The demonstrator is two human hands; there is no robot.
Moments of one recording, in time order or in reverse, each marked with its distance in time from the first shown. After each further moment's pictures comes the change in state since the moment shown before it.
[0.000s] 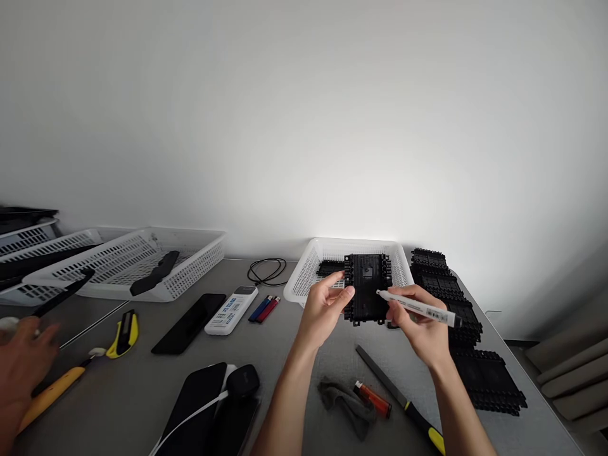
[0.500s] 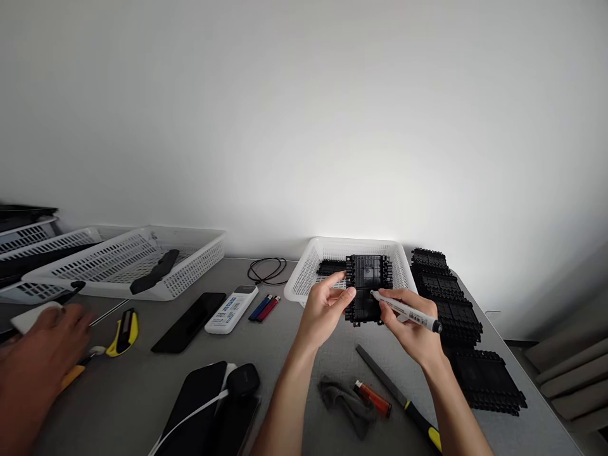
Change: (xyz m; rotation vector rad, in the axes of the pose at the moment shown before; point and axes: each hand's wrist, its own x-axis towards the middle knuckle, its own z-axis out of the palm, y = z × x) left_hand -0.004 0.006 -0.001 0.025 -0.023 0.006; right_hand 0.003 -0.002 0.008 -0.332 -0.012 -0.180
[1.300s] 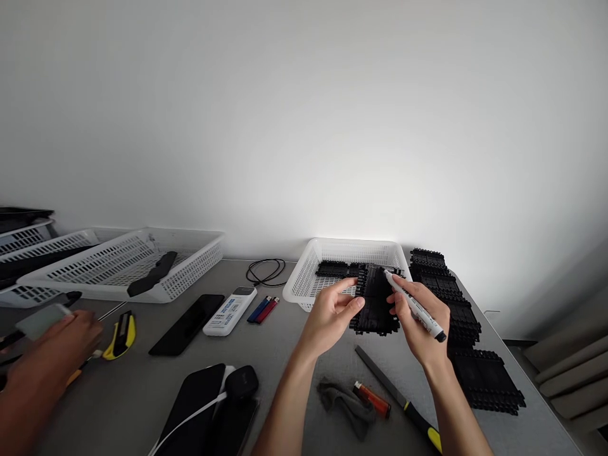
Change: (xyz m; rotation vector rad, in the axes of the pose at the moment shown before) left_hand -0.006 0.001 0.006 0.083 -0.156 0.038; right_hand -0.001 0.000 -0.006 0.029 0.164 -0.017
